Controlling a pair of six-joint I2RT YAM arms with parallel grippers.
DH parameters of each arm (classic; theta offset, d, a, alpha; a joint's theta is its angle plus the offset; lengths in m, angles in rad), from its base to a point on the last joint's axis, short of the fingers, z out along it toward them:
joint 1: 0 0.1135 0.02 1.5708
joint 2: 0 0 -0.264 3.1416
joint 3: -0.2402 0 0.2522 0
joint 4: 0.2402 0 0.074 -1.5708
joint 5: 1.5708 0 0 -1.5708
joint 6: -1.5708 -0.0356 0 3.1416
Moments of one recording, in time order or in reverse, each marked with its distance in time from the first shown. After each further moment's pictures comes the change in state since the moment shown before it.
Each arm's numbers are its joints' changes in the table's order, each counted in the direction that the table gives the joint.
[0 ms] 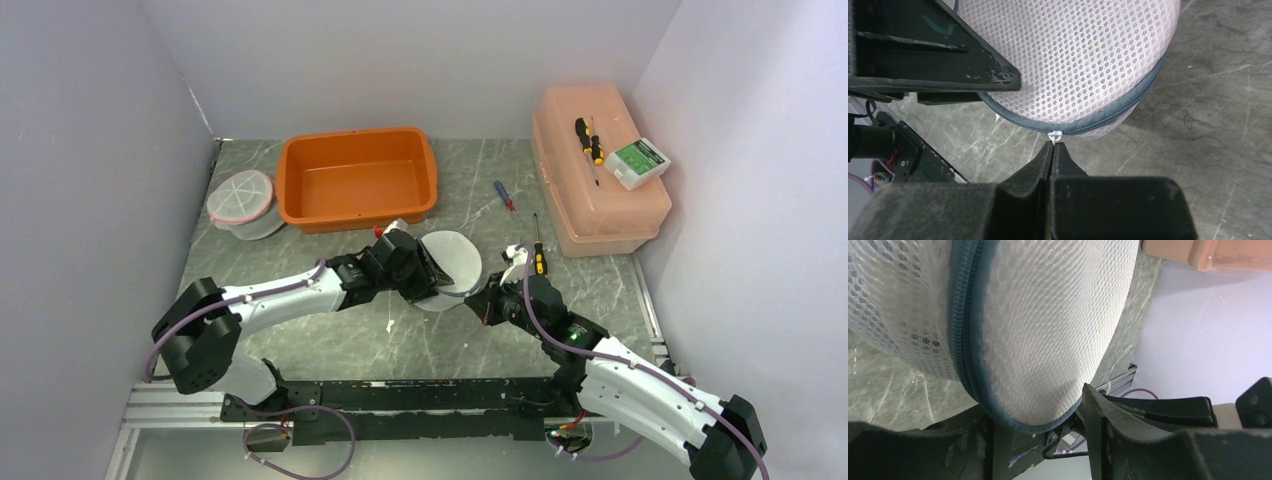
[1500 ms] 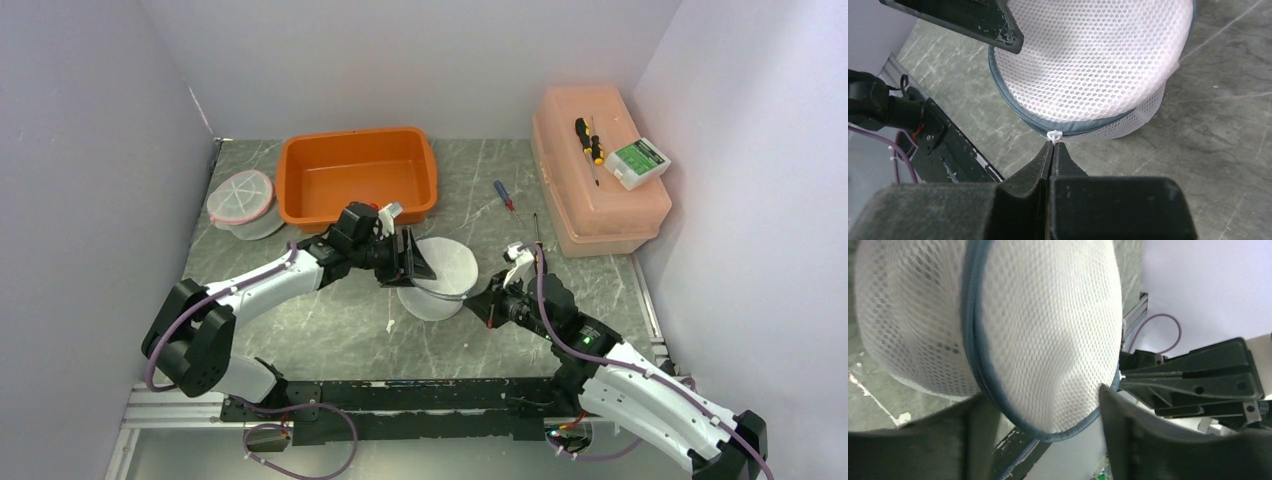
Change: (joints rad) left arm 0.269 0.017 0.017 -0.009 0.507 -0.454; right arm 0.005 0.099 -0.064 0.096 -0.083 0.071
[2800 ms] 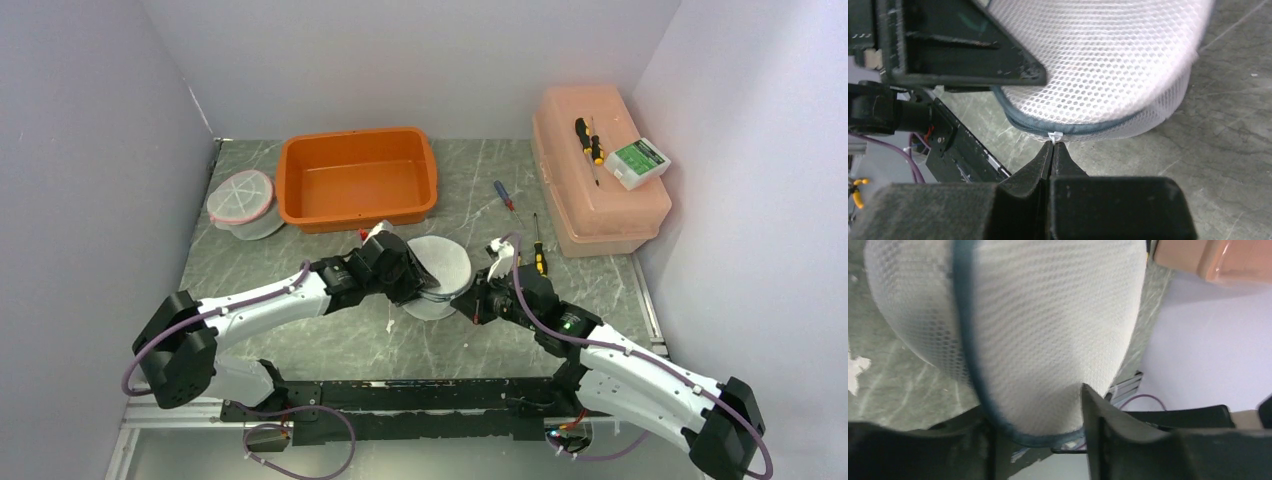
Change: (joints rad) left arm -0.262 0.082 0.008 0.127 -0.554 0.476; right arm 0.027 -0.204 -0.042 -0.078 -0.019 -0.103
